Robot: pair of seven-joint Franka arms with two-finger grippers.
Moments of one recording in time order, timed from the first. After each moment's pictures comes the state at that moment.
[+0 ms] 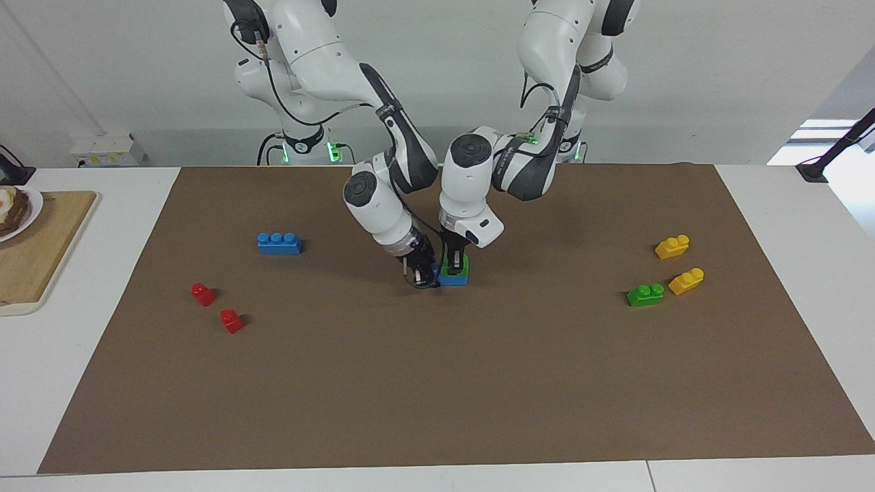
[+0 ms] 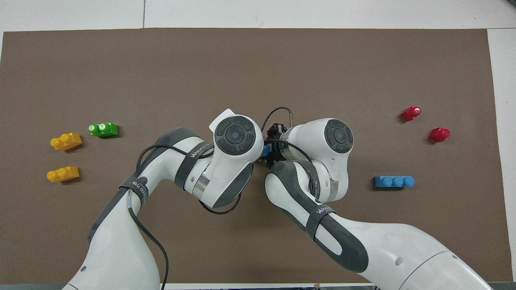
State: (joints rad) left arm -0.67 0.35 -0.03 -1.85 -0.02 2.23 -2.13; right arm 0.42 0.40 0.12 -2.00 0.55 2.57 1.73
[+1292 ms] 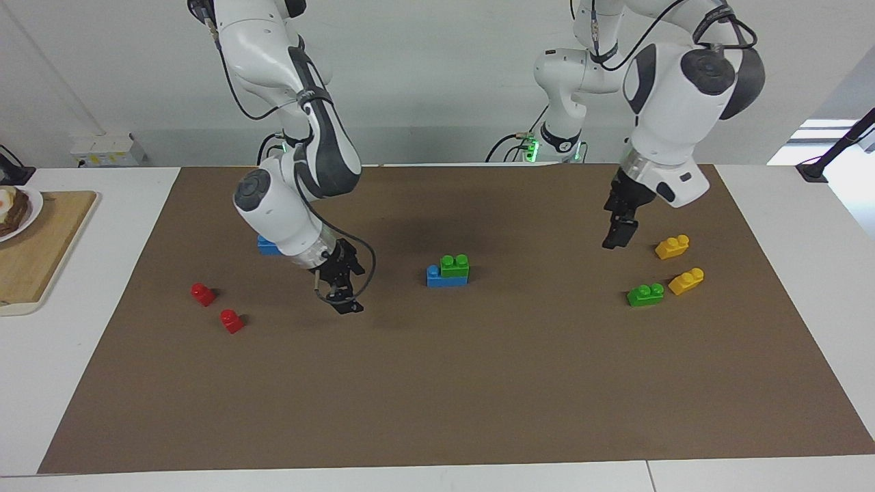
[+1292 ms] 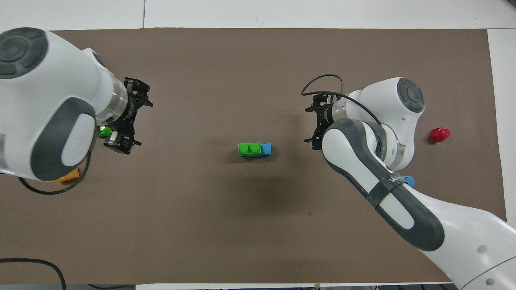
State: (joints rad) left arm -0.17 0.04 0.00 -1.71 -0.02 1.73 -1.30; right arm 0.08 0.28 0.11 -1.84 0.38 2.17 1.37
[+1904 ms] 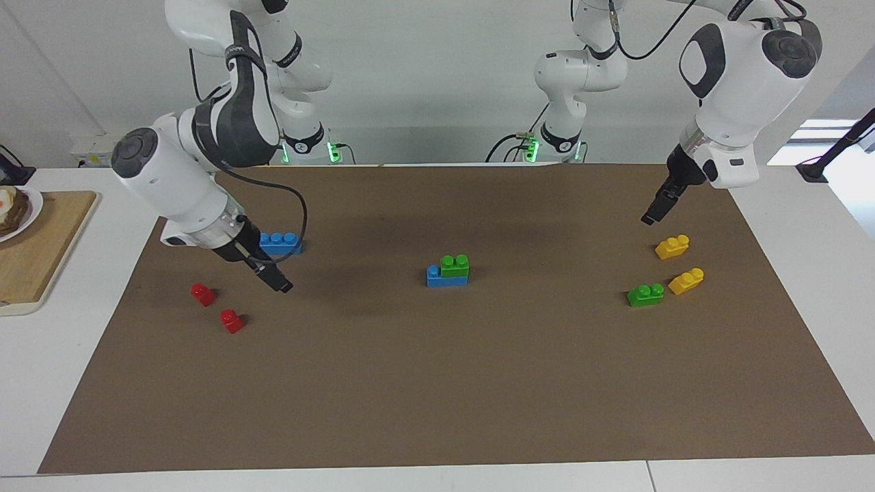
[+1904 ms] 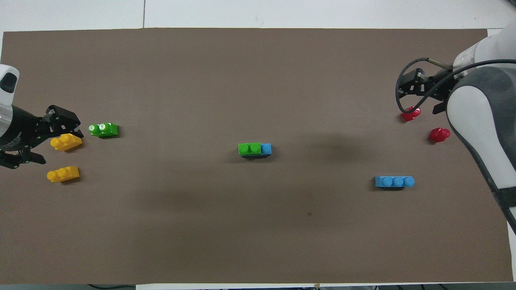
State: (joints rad) left arm -0.03 -0.04 0.00 -1.76 -0.02 1.59 -0.52; right arm -0.08 0.18 0.11 -1.59 0.03 1.74 0.33
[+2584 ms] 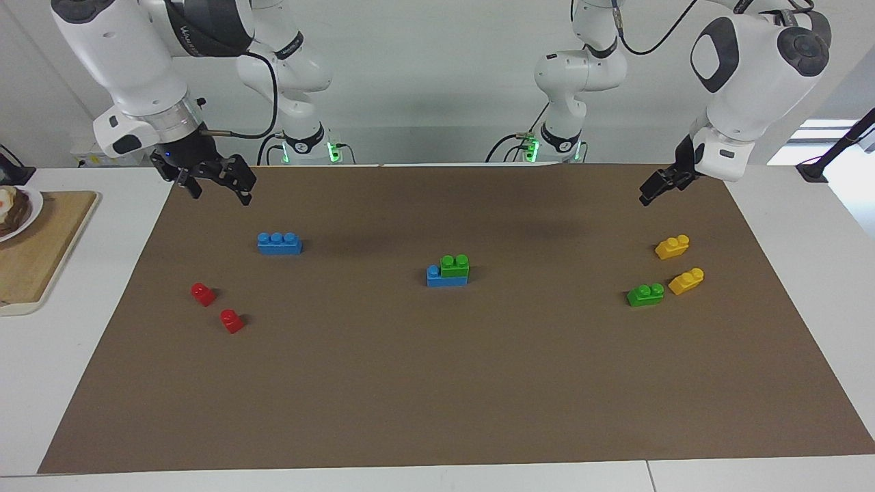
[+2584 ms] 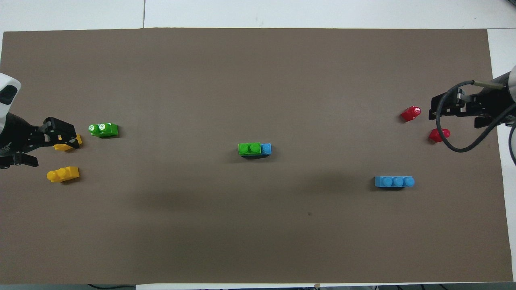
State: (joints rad) left arm -0.01 -0.05 -0.01 -1.78 -0.02 1.60 -0.28; right arm -0.12 0.02 0.11 -1.59 0.02 1.57 0.23
